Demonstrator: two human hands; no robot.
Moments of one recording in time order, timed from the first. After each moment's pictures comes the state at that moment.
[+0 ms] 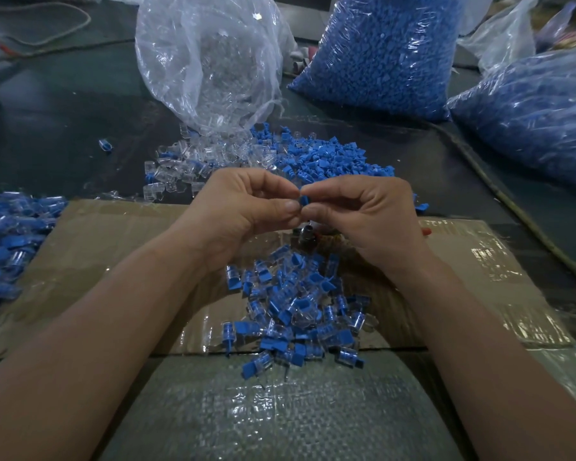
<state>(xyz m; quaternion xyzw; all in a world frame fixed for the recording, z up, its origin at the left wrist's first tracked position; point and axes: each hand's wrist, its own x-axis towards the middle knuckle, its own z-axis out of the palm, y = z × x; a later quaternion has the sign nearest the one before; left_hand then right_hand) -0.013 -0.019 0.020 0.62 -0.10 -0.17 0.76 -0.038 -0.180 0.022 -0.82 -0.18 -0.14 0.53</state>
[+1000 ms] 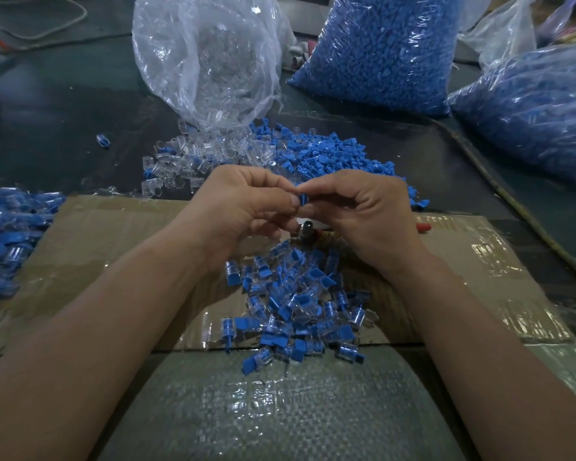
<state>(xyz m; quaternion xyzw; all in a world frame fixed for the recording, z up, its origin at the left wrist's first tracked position) -0.016 -0.020 0.024 0.66 -0.08 -0.17 0.73 -0.034 -0.180 0.015 -0.84 -0.23 -0.20 0.45</state>
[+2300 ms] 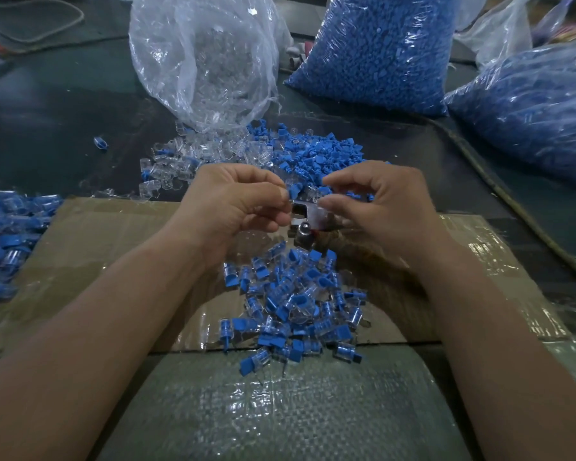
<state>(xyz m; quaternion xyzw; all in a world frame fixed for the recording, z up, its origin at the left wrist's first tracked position) -0.013 -0.018 0.020 0.66 -0.07 -0.13 0.74 -0.032 -0.202 0.027 -0.92 -0.13 -0.15 0.33</state>
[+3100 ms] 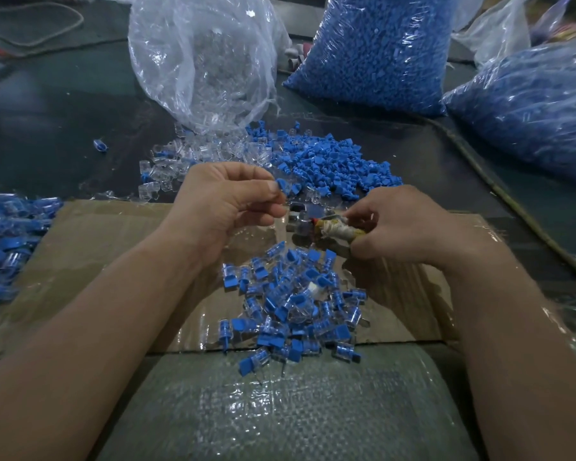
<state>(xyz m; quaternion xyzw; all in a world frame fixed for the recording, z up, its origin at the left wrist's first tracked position) -0.009 -0.016 0.020 0.64 -0.05 -0.11 0.76 -0.031 -0.223 0.036 -0.99 -0.05 0.08 0.11</state>
